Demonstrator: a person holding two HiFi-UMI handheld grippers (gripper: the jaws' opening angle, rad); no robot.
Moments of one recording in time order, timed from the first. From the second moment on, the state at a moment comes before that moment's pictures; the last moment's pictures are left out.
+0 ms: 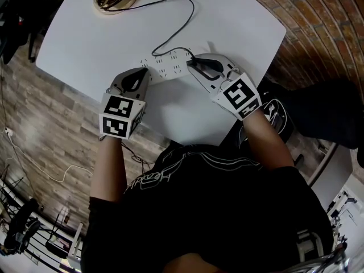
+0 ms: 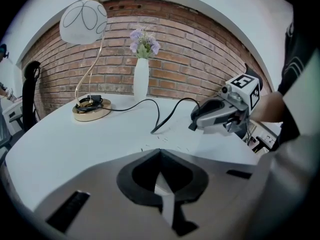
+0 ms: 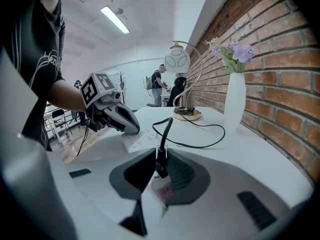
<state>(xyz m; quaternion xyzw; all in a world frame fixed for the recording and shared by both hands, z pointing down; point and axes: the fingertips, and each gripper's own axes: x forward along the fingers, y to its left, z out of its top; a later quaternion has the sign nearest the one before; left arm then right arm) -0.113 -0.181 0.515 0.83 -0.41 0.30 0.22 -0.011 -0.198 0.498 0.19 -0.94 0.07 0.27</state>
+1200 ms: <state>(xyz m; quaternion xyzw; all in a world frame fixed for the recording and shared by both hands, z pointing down) -0.111 -0.181 0.516 0.83 -0.41 0.31 0.23 -0.009 -0.206 0.499 0.21 -0.94 0.09 0.26</state>
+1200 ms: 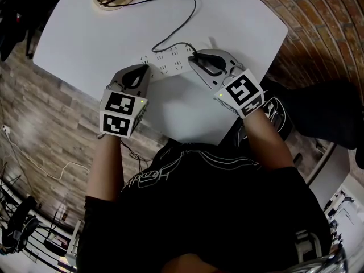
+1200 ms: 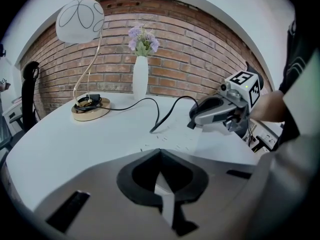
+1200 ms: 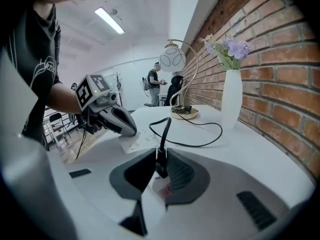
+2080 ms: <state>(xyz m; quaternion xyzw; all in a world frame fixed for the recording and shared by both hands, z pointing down) -0.112 -0.181 0.516 0.82 -0.42 0.32 0.23 -0.008 -0.209 0.495 0.30 -0.91 0.11 0.25</state>
